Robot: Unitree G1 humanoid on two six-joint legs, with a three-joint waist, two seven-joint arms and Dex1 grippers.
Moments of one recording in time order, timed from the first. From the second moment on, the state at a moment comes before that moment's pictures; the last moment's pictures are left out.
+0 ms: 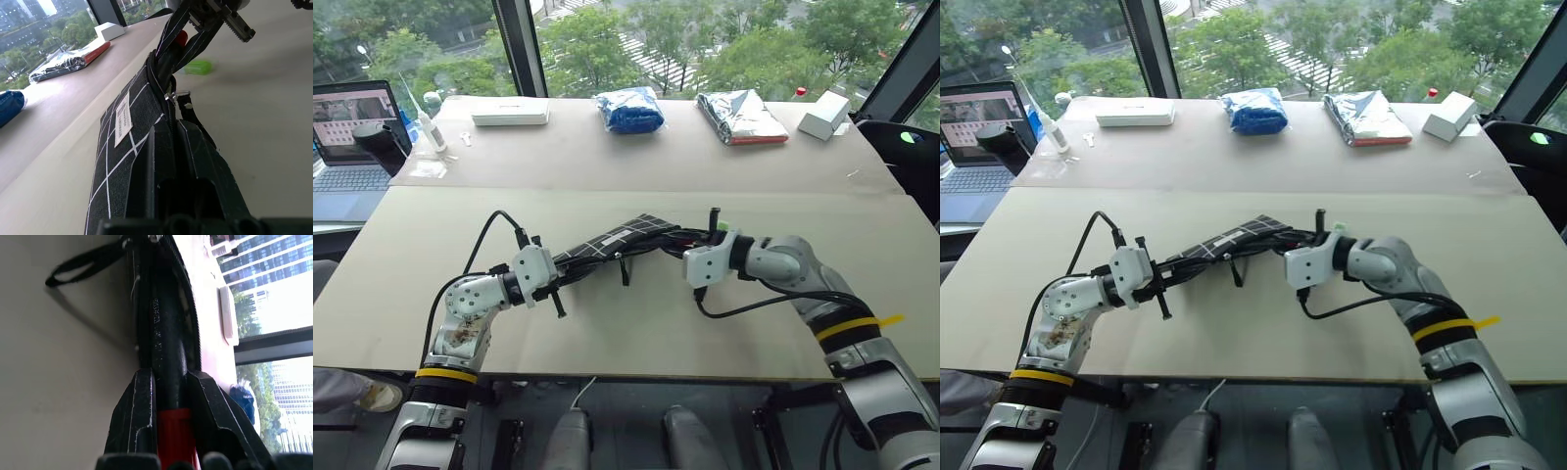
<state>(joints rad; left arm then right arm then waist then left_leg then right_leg) -0.35 0.51 -0.04 0.17 -0.24 -0.28 -1.02 -0.72 -0.56 0.35 0.41 -0.42 -0.67 0.63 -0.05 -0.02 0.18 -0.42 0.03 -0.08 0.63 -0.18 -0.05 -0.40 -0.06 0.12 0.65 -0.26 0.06</state>
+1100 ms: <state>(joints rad) -0.33 0.49 -0.05 0.17 -0.24 -0.29 -1.02 -0.63 -0.65 0.15 0.17 0.16 -0.13 0.92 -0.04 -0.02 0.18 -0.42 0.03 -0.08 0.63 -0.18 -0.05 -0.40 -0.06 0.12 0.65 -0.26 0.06</state>
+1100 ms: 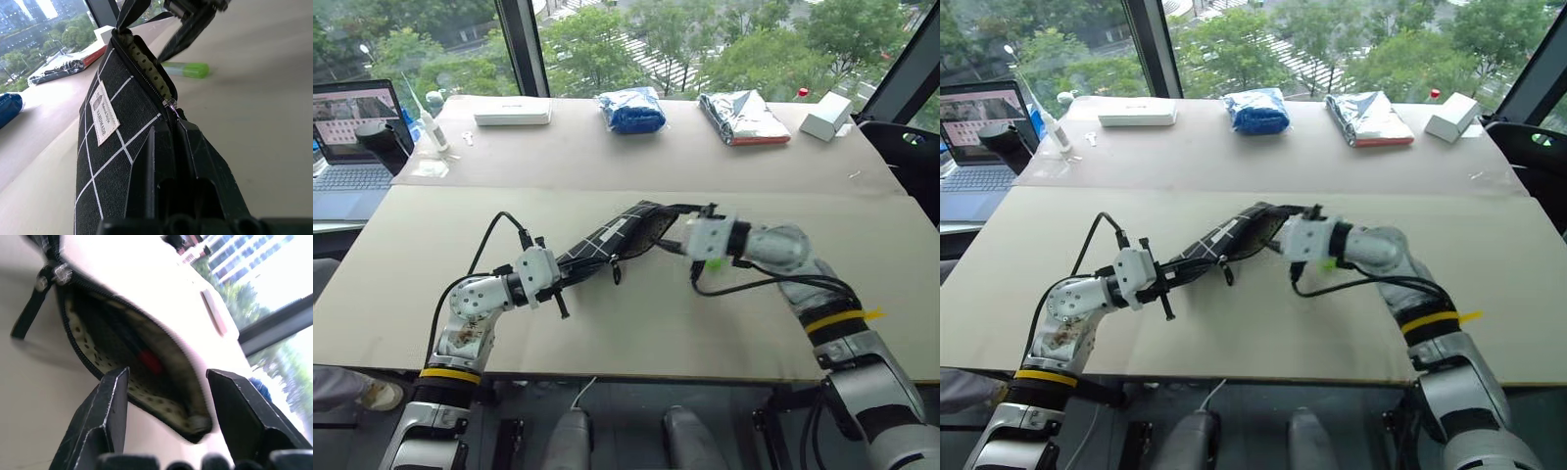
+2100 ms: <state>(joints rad) -0.32 0.48 -0.06 0.17 -0.24 -0.30 -1.01 -0.50 -0.26 -0.04 -0.07 0.17 0.91 0.08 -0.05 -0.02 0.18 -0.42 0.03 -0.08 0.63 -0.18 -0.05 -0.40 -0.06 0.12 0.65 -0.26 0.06</state>
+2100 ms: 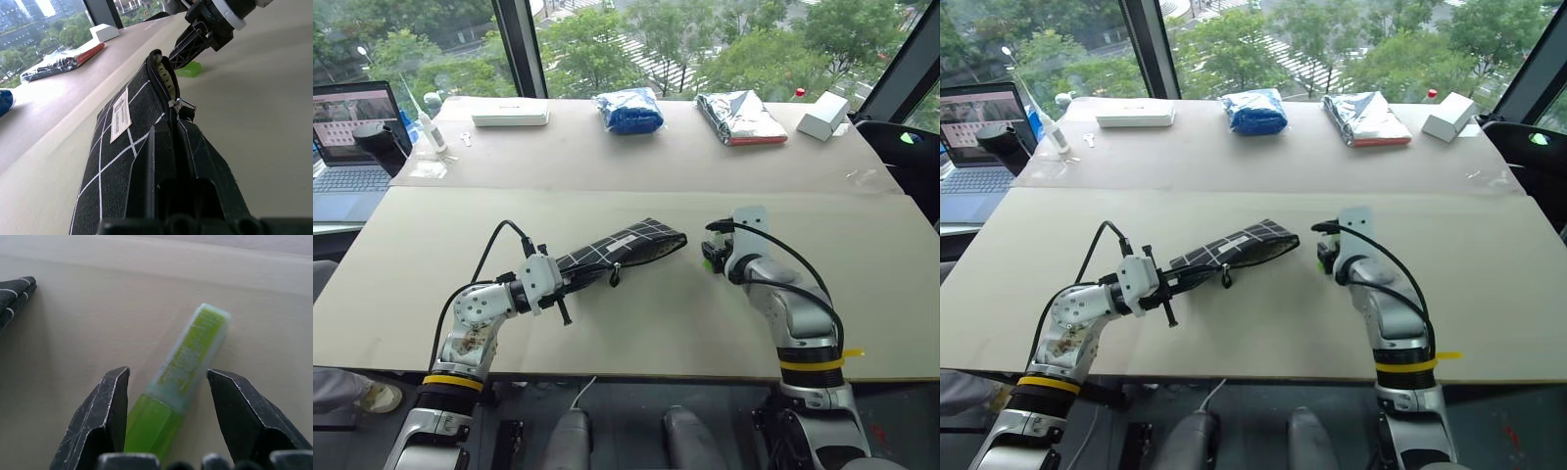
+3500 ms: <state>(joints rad) -0.31 0.49 -0.06 0.17 -0.24 -0.30 -1.01 -0.38 -0.77 0.09 -0.13 0.09 0.02 0.86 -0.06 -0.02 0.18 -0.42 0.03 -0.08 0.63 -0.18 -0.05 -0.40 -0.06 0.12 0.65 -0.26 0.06</state>
